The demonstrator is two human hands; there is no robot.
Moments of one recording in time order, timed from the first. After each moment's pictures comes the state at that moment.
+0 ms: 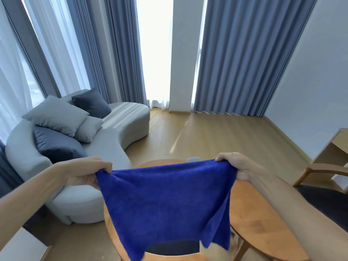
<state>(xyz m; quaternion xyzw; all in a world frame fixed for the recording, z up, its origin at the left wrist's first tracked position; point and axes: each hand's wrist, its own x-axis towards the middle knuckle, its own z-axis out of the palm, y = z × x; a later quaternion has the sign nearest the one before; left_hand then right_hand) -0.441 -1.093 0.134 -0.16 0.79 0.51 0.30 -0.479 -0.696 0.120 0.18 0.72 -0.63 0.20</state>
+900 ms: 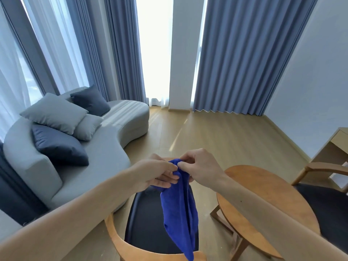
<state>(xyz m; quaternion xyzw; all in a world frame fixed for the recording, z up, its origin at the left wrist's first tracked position) -0.426 -0.945 0.144 -0.10 0.75 0.61 0.23 -0.433 -0.787 0.136 -0.13 0.90 -0.41 0.02</state>
